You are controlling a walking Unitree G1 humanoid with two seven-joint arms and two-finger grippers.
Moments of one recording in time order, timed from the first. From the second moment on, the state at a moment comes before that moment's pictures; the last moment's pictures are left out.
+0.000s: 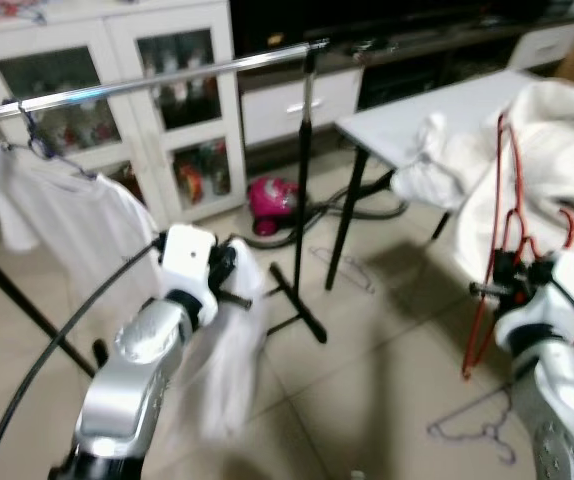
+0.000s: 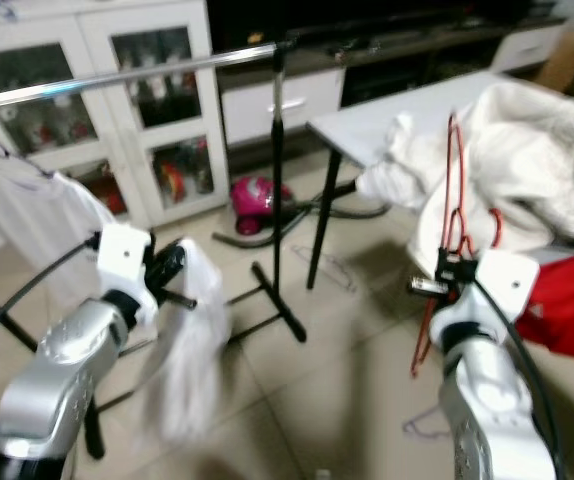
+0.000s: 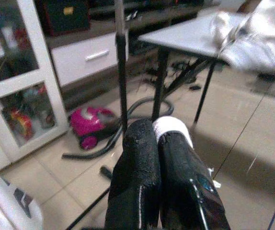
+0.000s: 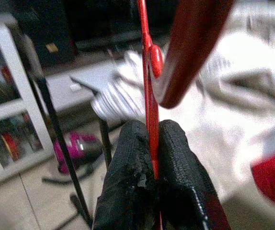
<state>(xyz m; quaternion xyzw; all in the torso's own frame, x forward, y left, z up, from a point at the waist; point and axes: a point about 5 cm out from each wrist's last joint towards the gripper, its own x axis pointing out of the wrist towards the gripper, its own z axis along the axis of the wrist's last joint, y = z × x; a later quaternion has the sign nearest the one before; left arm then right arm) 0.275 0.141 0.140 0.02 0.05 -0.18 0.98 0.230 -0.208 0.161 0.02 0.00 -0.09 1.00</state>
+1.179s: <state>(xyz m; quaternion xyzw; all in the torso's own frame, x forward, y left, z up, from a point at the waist) 0.268 0.146 0.131 0.00 0.06 -0.14 0.99 0.237 -0.209 0.154 0.05 0.03 -0.08 0.99</state>
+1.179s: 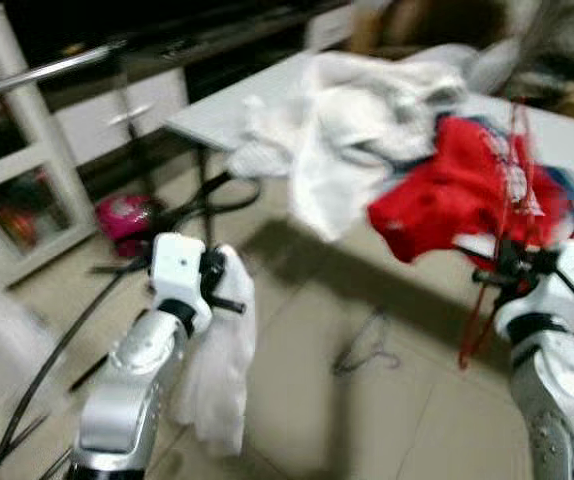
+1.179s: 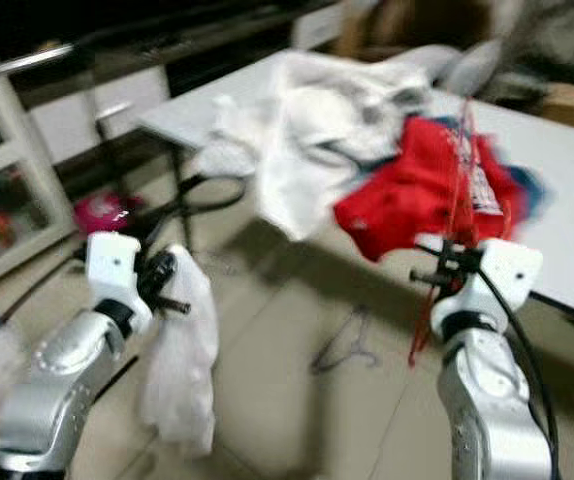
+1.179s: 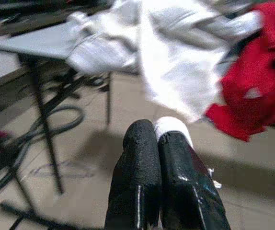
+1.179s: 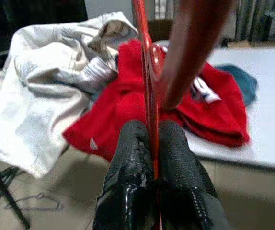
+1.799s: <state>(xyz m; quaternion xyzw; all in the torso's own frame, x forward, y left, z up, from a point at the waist) 0.265 0.151 0.132 0.01 0.05 -0.13 0.99 0.220 -0.184 0.112 -0.02 0.19 0.05 0.98</state>
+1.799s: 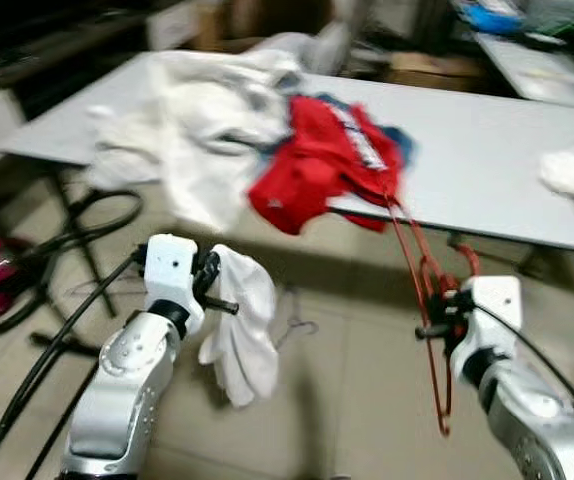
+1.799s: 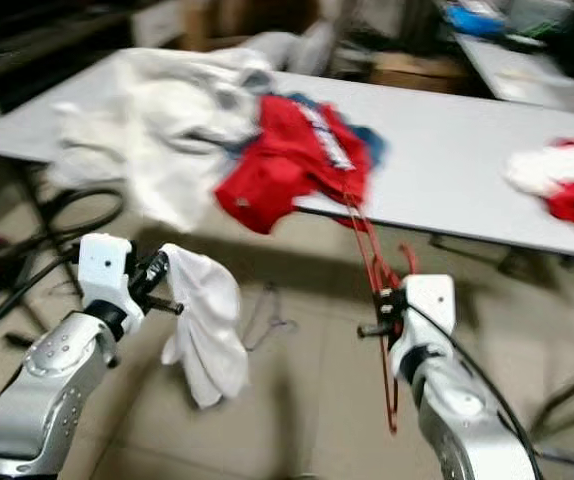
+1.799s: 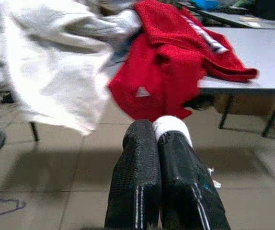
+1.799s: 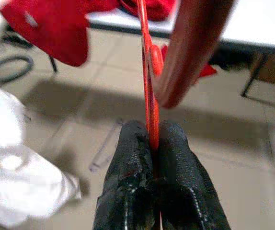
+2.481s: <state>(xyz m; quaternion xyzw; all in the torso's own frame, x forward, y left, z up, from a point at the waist) 0.266 0.140 0.133 -0.01 0.05 -0.15 0.99 0.219 -0.192 0.114 -0.04 0.20 0.05 0.98</state>
